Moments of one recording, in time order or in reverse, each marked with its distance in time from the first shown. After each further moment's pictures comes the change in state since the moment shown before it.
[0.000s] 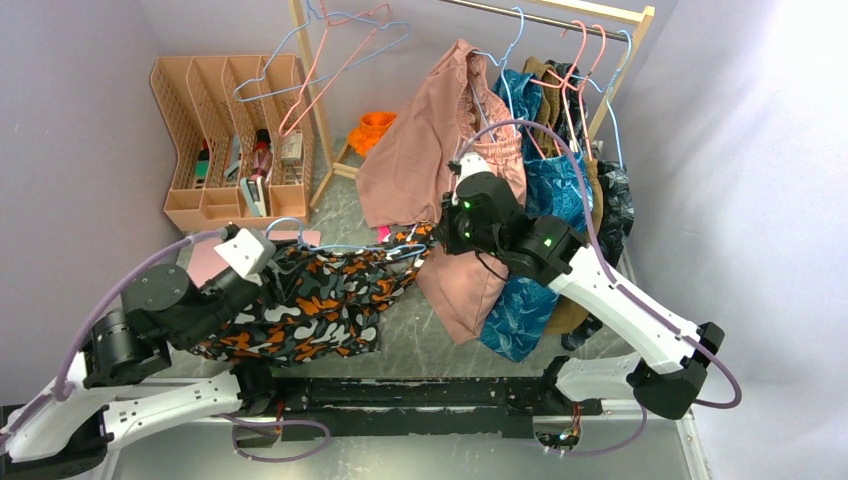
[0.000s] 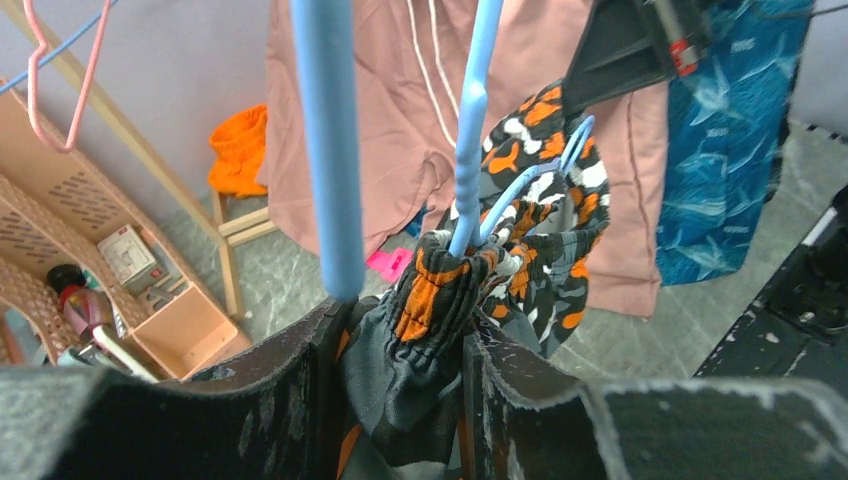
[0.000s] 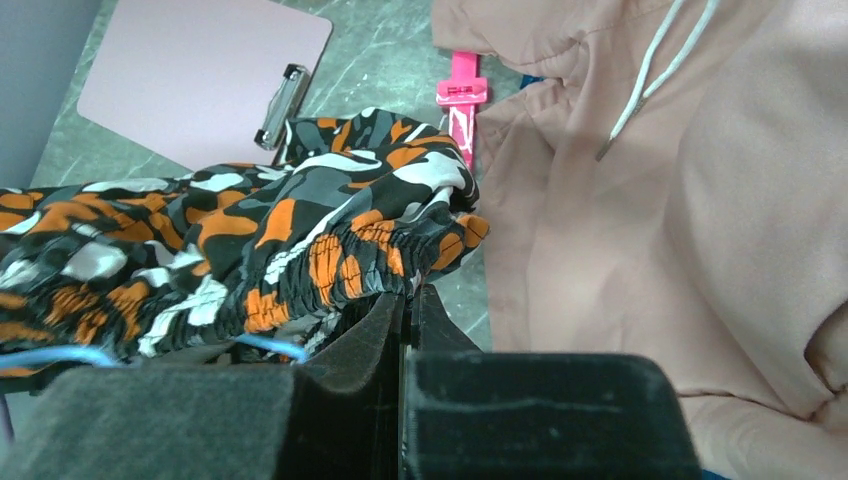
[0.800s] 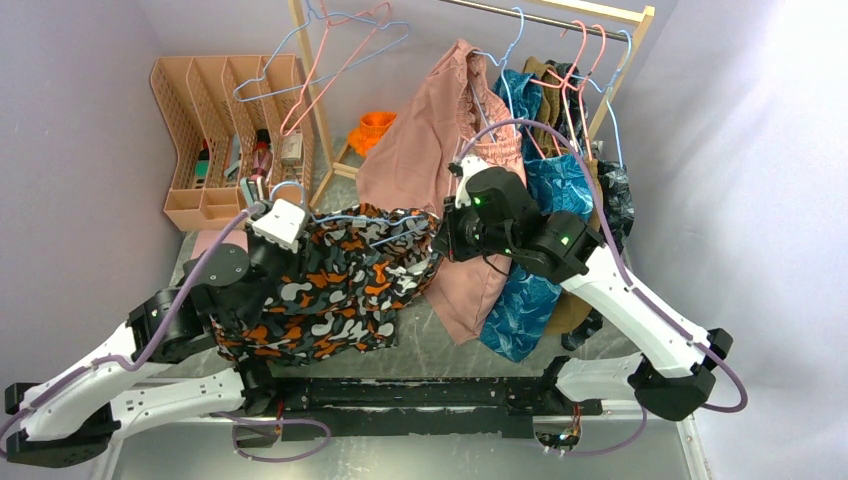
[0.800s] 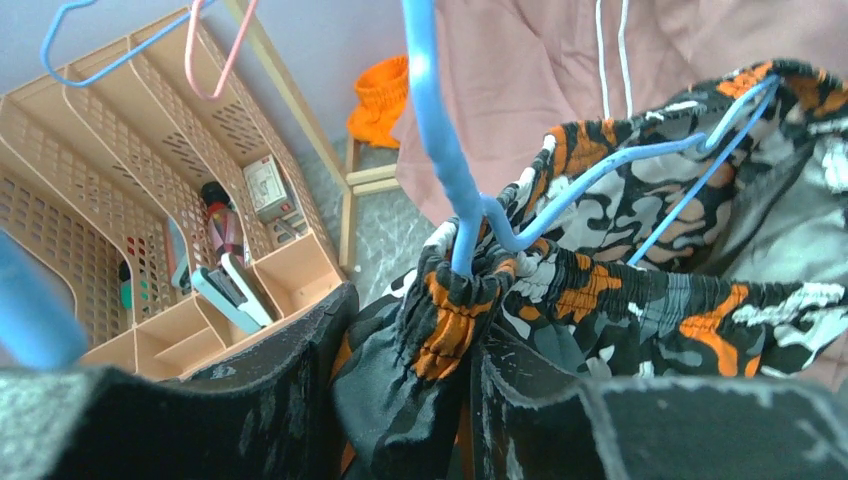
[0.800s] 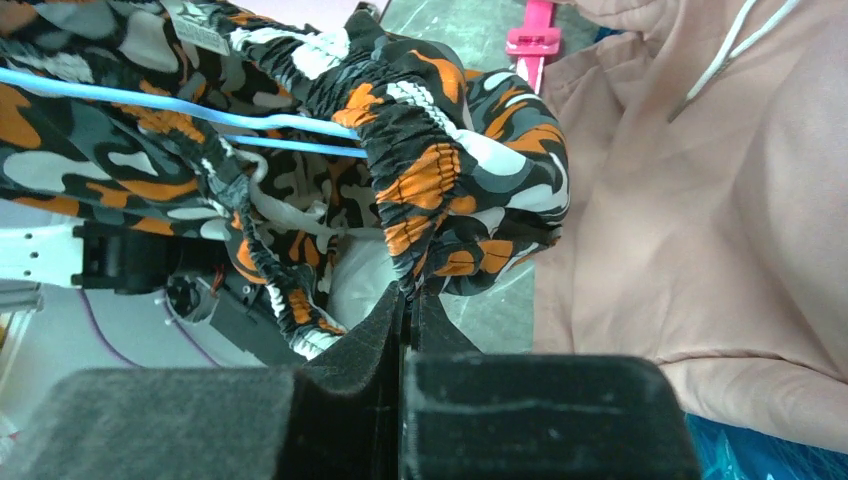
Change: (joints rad) left arm 0.000 0.180 -0.021 0.086 -0.375 0.023; right arm -0.003 -0.010 0.103 -0.141 -0.155 0.006
